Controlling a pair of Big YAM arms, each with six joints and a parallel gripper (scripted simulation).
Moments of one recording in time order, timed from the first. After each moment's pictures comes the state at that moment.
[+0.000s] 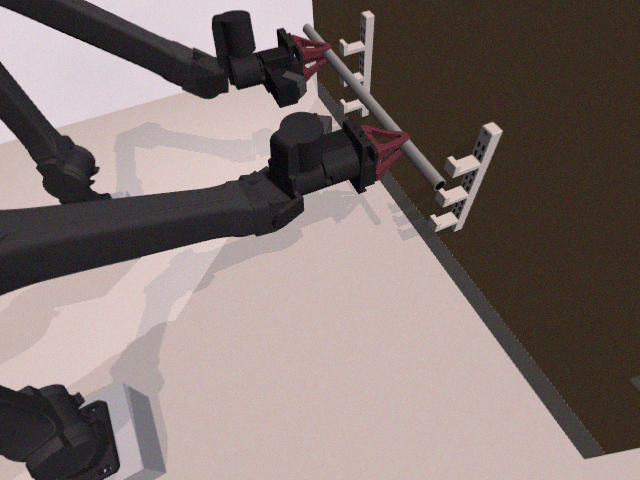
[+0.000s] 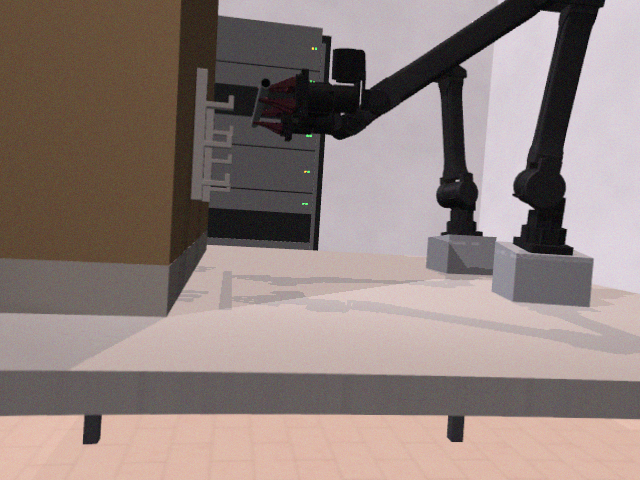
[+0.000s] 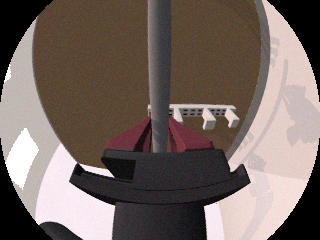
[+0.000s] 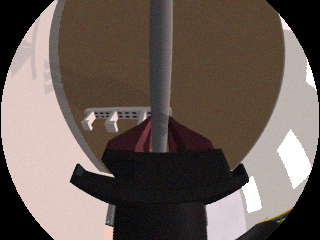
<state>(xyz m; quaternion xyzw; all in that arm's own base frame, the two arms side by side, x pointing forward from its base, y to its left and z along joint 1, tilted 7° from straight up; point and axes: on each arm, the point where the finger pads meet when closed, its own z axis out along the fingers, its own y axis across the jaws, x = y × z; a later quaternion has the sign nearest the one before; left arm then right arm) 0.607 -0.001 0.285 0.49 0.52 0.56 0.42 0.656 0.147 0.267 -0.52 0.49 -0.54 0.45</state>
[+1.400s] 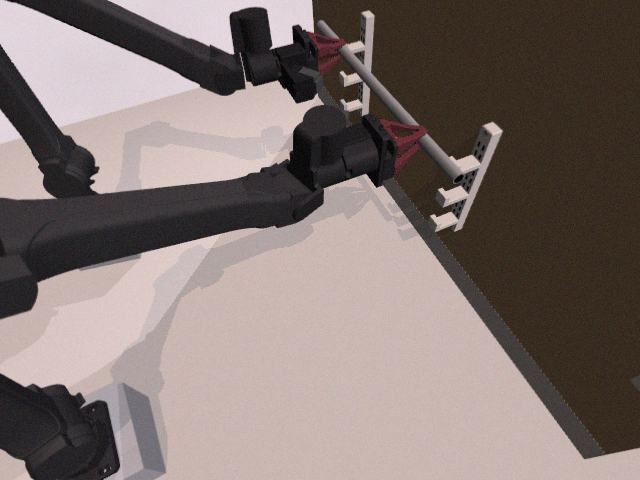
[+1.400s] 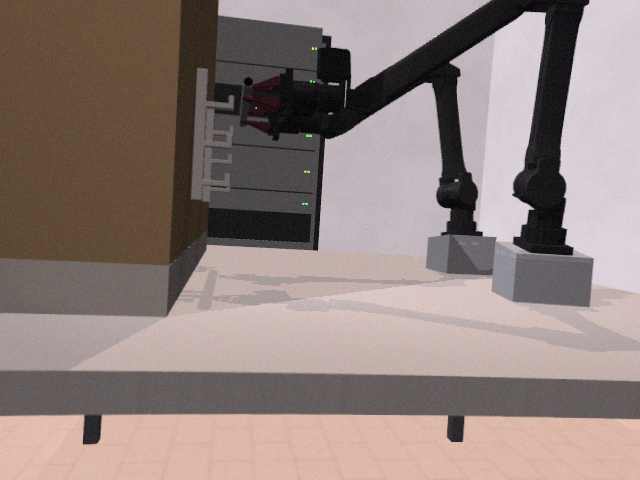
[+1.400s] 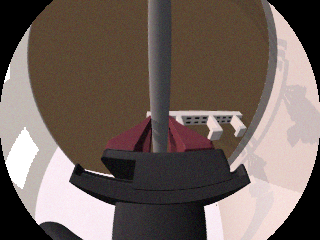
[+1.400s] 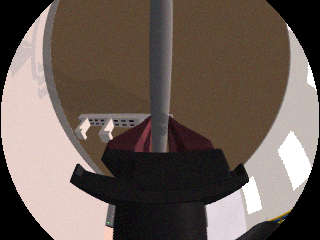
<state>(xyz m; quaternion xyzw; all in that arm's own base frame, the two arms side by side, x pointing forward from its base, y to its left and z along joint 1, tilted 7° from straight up) 0.639 0.005 0.285 0.49 0.52 0.56 0.42 0.688 0.145 0.267 -0.52 0.49 -0.54 0.45</state>
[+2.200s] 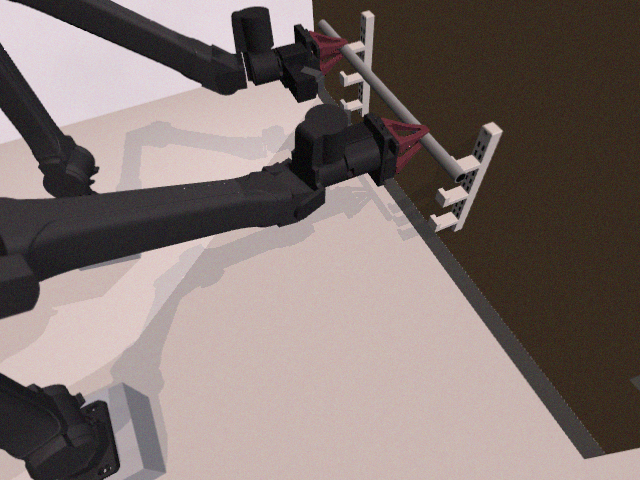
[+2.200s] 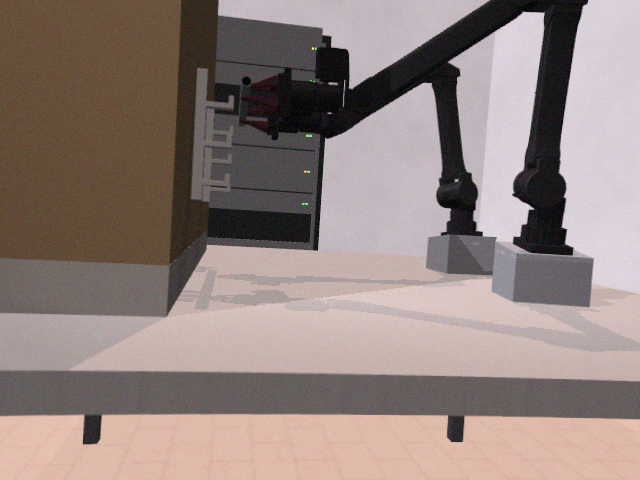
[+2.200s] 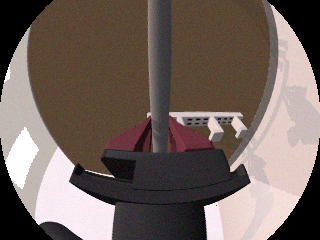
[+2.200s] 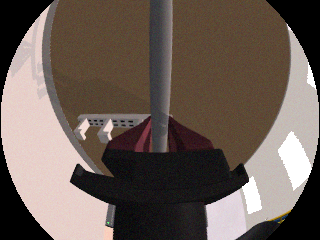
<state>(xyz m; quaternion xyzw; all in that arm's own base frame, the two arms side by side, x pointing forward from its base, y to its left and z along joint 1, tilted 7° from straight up) 0.643 0.005 0.286 0.49 0.51 0.56 0.42 0.691 0.144 0.268 -0.52 0.49 -0.54 0.45</state>
